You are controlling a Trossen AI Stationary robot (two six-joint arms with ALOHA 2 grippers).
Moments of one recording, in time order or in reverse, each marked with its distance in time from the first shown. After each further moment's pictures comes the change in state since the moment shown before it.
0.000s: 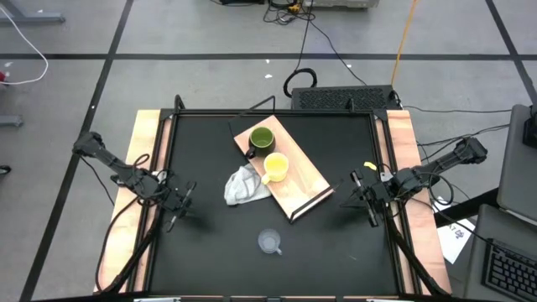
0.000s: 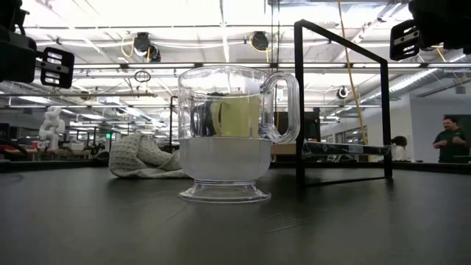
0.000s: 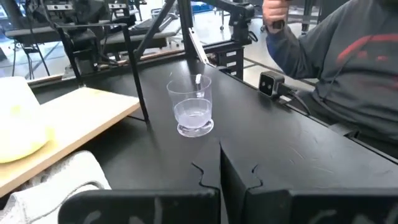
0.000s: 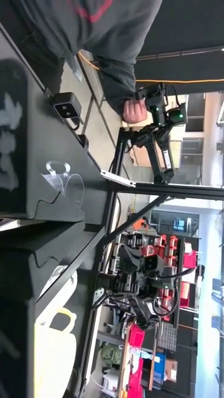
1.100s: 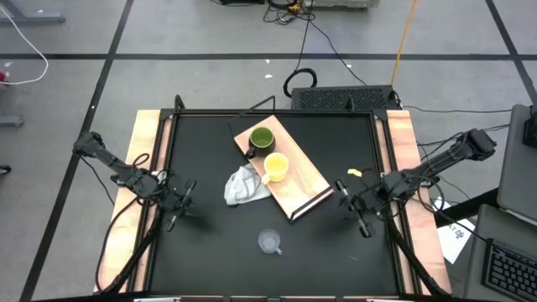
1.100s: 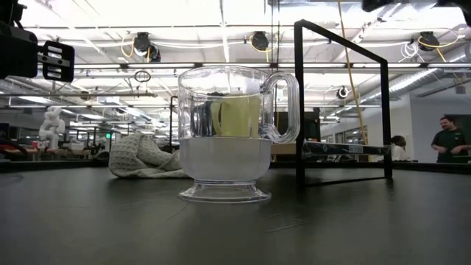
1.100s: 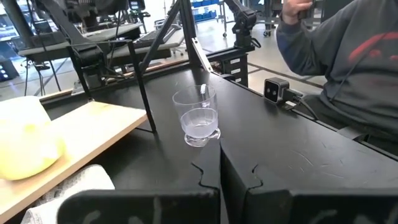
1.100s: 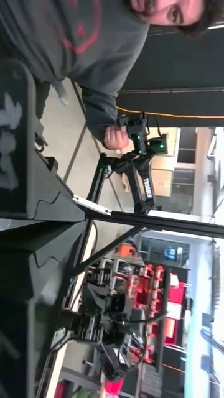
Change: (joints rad) left arm 0.000 0.000 -0.001 0.039 -0.013 0.059; right arm 0.000 0.508 0.246 0.306 -0.135 -0.021
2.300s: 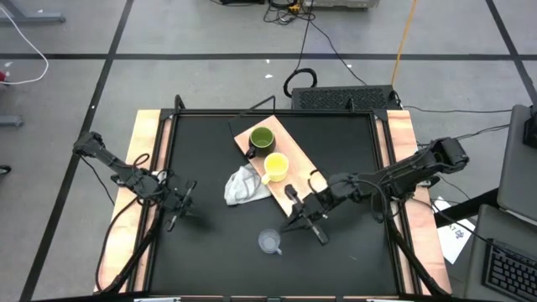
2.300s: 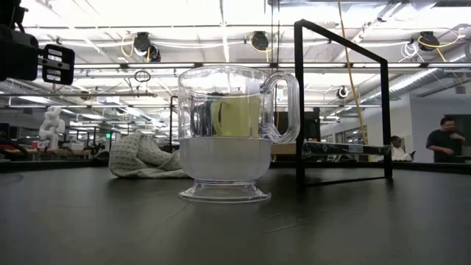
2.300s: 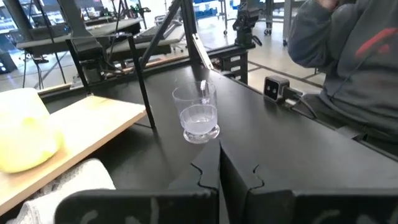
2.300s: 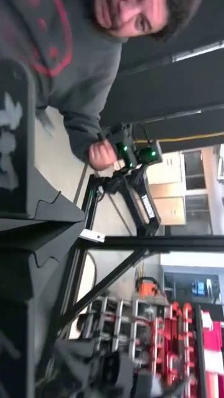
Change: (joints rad) left arm 0.000 0.000 0.001 -0.017 -0.003 -0.024; right arm -0.160 0.632 0.554 0.011 -0.282 0.175
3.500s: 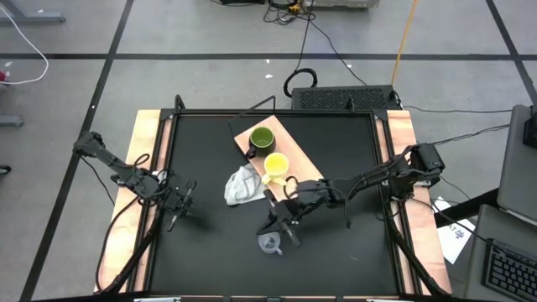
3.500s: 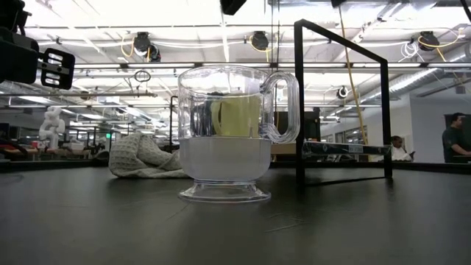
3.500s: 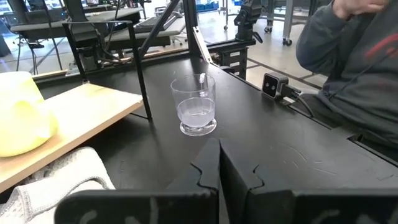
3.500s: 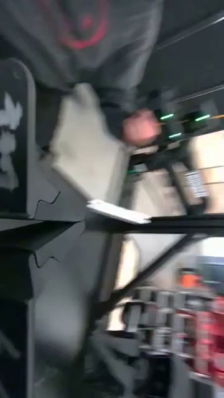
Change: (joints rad) left arm 0.000 0.000 0.002 -0.035 0.001 -0.060; right arm -0.031 0.251 0.197 -0.102 0.001 -0.038
